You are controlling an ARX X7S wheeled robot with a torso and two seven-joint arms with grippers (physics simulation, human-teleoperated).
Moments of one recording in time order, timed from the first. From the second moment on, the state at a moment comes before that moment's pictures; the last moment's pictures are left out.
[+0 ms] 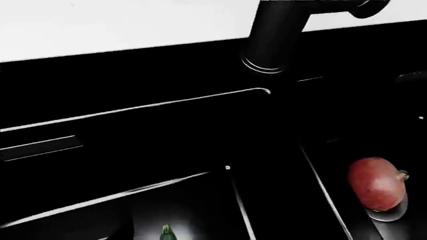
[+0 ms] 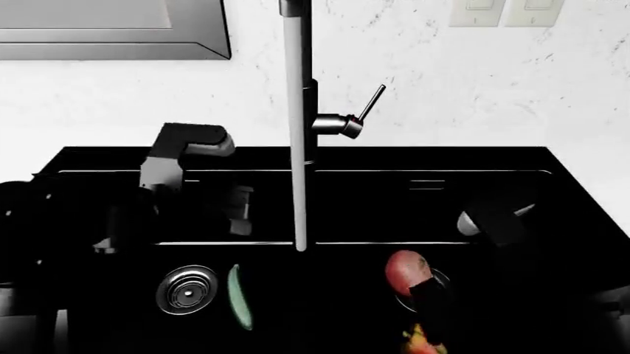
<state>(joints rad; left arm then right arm) -1.01 -0.41 0.18 -0.09 -1.04 -1.50 -0.31 0.83 0.86 -0.37 -0.29 1.91 1.41 0.81</state>
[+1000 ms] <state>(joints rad) -0.80 -0.40 0.22 -0.28 -1.52 -1.23 -0.95 0.76 0.91 -0.36 -0.34 1.88 1.46 0.69</state>
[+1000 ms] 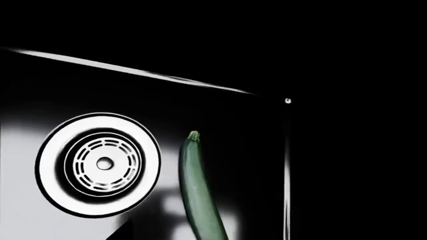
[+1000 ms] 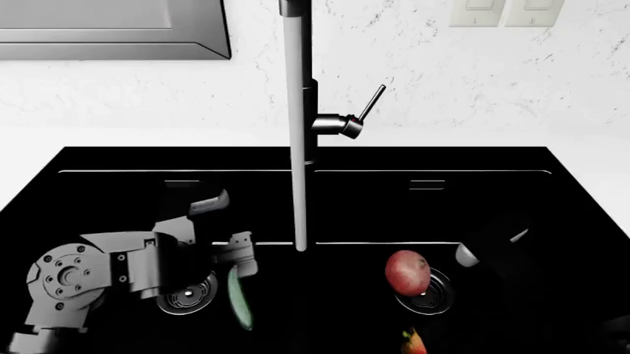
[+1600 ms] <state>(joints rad) -0.81 -0.33 0.35 -0.47 -1.32 -1.08 -0.82 0.75 0.91 -0.37 -0.35 1.80 1.42 0.59</state>
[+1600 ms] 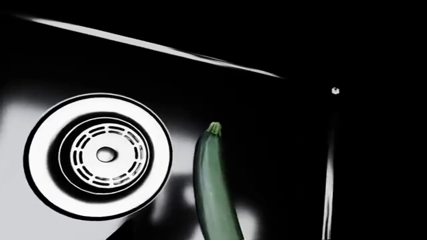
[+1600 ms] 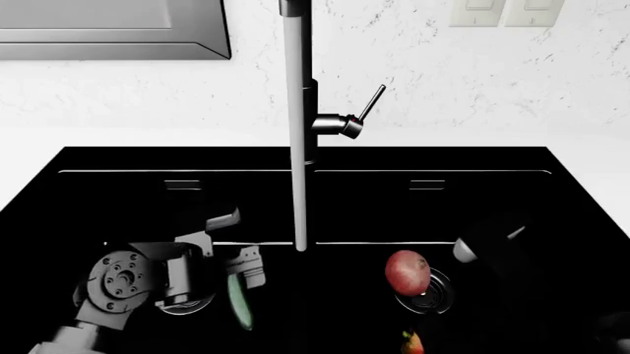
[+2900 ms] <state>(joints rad) -0.94 -0.09 0.64 -1.10 -0.96 -0.71 -0.45 0.69 0.90 -0.39 -0.35 1.62 1.32 0.40</state>
